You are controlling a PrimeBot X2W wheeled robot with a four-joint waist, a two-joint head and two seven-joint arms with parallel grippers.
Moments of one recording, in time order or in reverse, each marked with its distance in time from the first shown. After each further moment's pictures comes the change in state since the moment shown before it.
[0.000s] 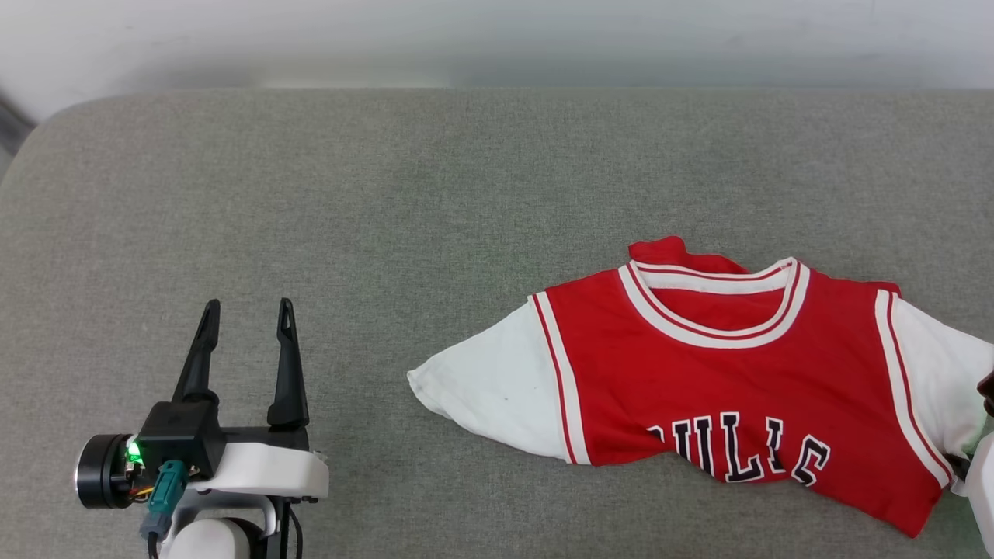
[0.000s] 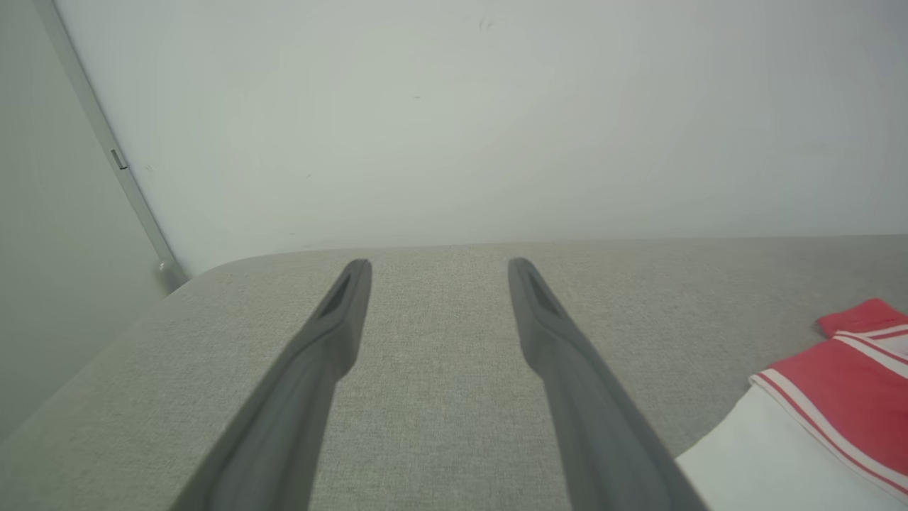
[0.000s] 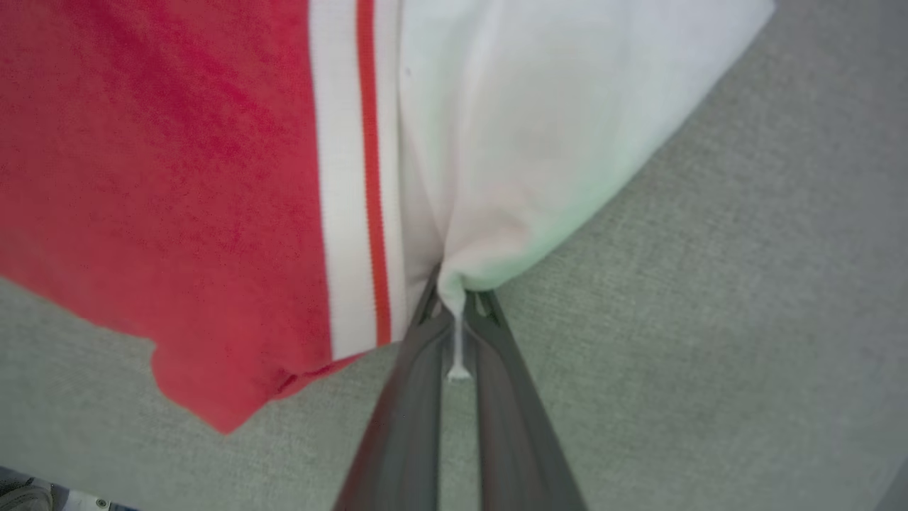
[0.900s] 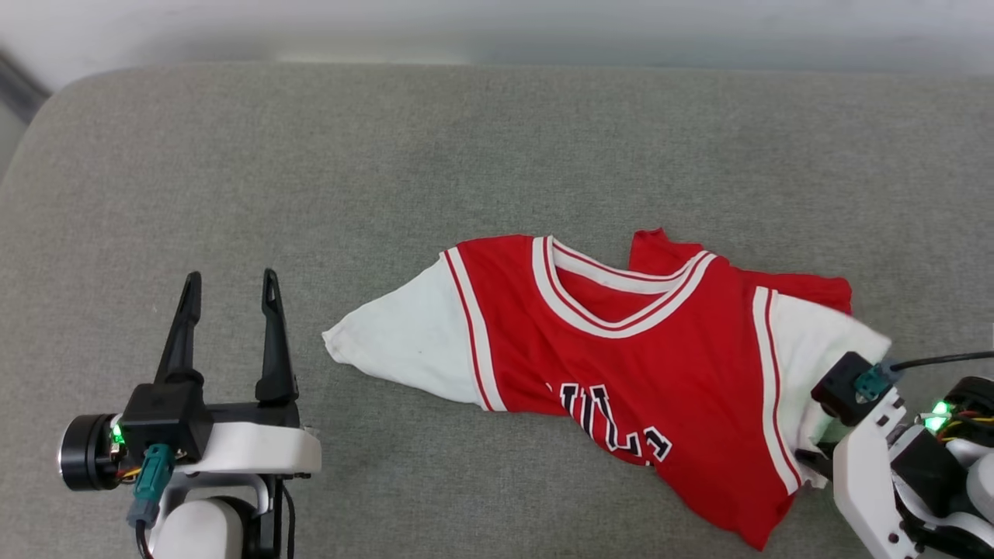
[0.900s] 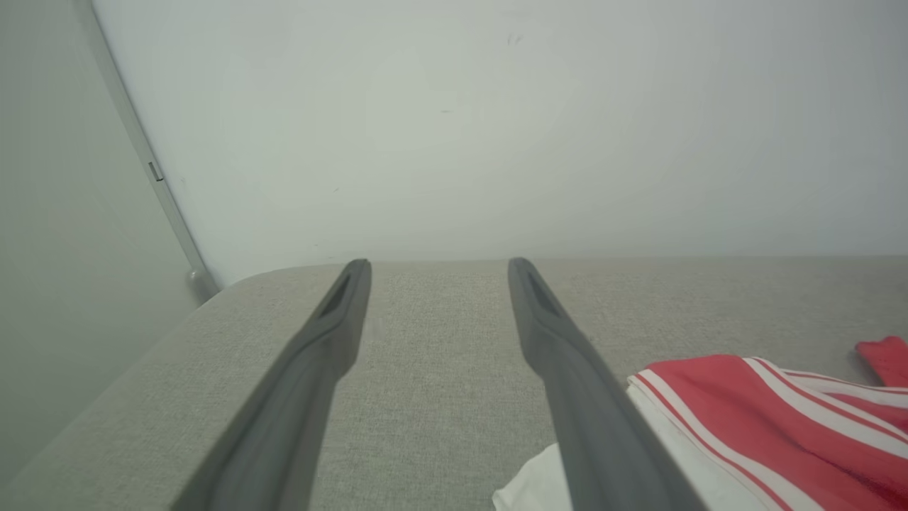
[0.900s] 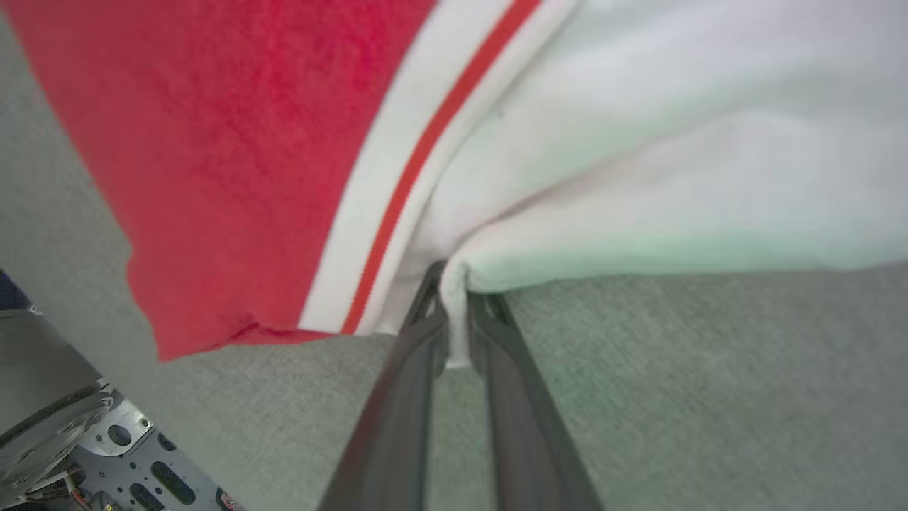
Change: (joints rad) left arm -0.039 0.055 -0.050 -0.026 -0.052 0.077 0.000; right arm -0.184 0.024 0.301 -0.228 -0.027 0.001 0.094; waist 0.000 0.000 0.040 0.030
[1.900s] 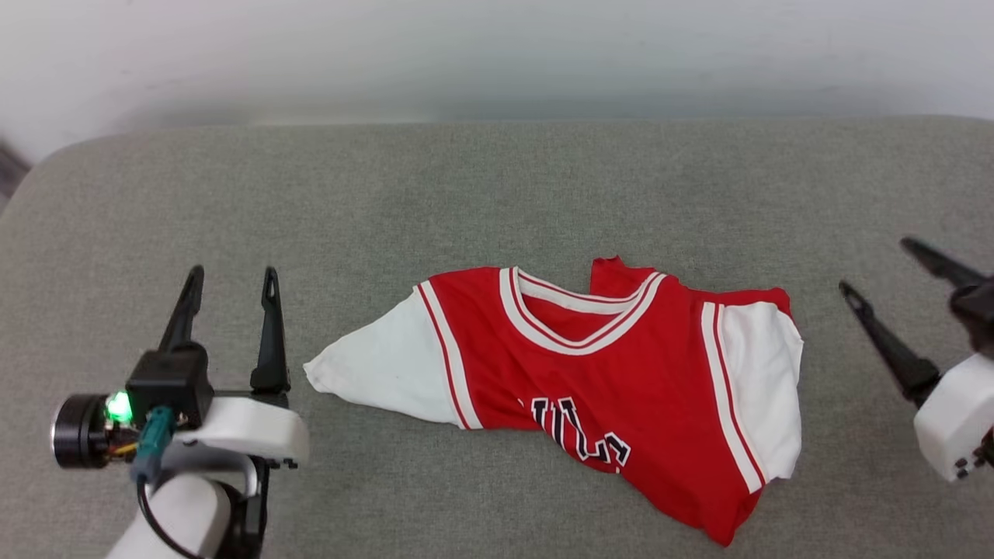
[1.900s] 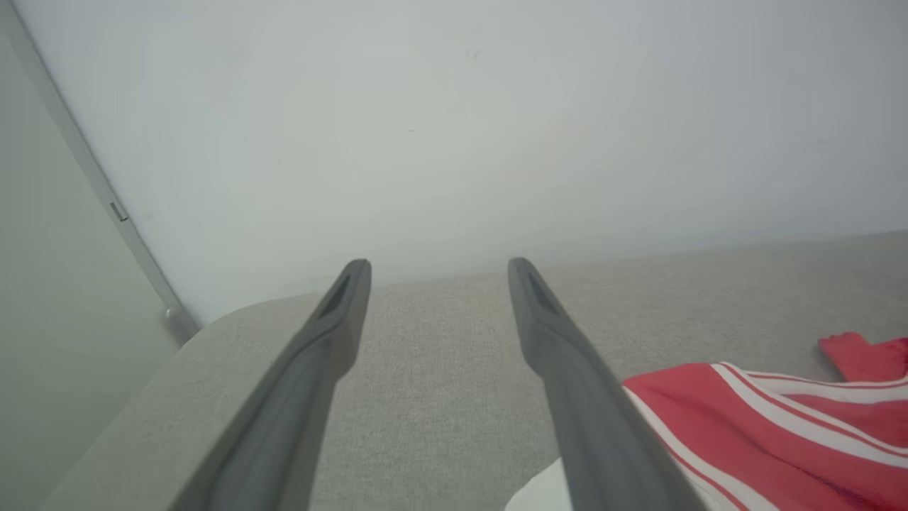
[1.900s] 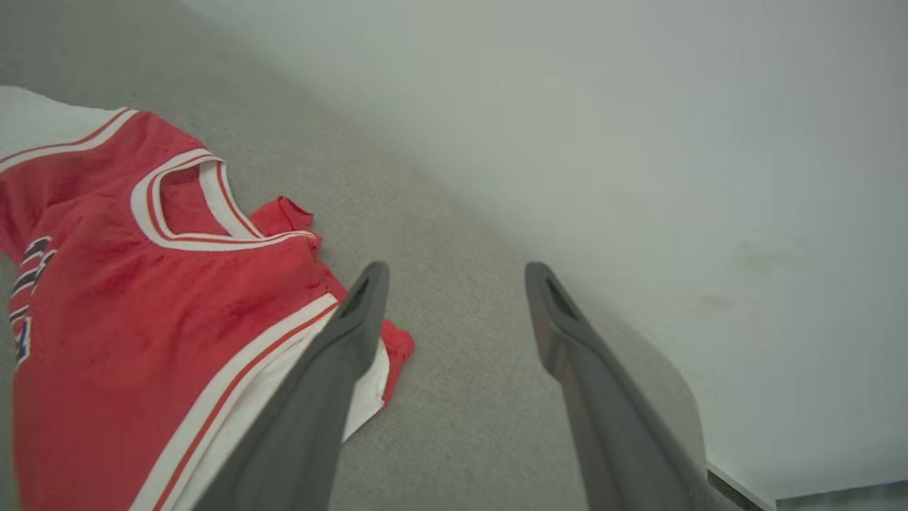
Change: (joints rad) left arm -0.136 0.382 -0.411 0.079 -0.370 0.315 0.000; right arm 0.210 0.124 -0.585 -0.269 -0.387 0.000 -0.363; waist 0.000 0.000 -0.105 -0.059
